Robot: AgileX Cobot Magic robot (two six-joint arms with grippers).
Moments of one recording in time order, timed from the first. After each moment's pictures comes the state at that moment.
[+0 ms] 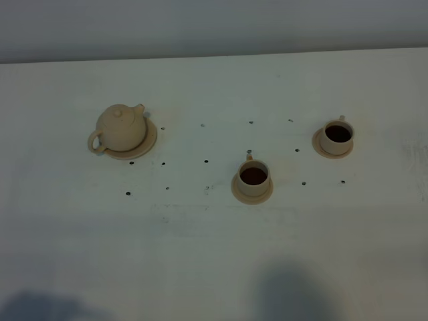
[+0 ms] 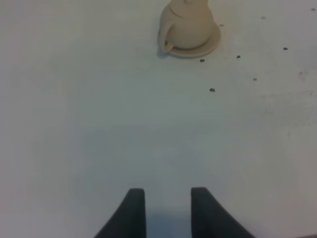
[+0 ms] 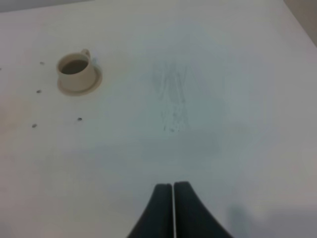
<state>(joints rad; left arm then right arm) 0.13 0.03 -0.52 -0.17 1.07 0.22 -0.03 -0.01 -0.49 0.00 1.07 0.02</state>
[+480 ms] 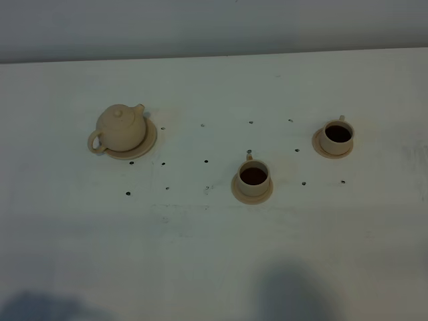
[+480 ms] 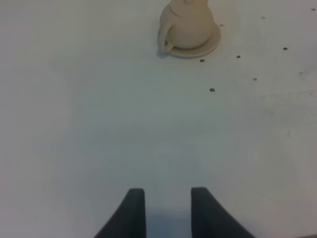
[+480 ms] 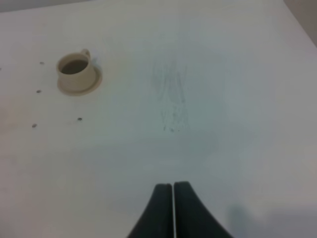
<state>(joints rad) 0.13 0.03 -0.52 -0.17 1.07 0.22 -0.03 -0.01 -0.49 0.00 1.07 0.02</state>
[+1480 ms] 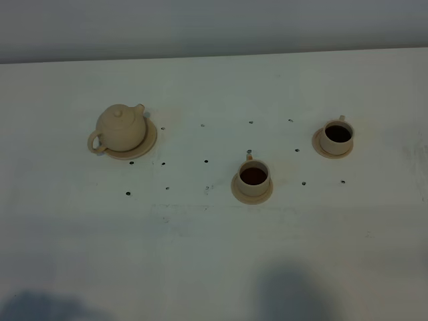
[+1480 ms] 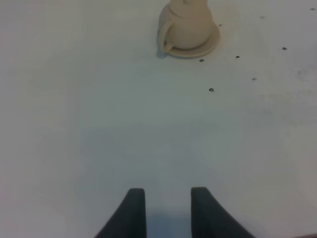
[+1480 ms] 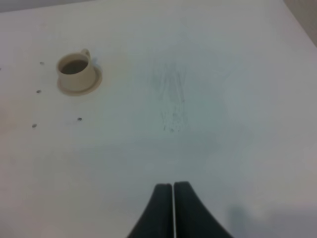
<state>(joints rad) 0.13 0.03 -0.52 -0.17 1.07 0.22 -0.03 -0.01 -0.49 0.00 1.07 0.02</state>
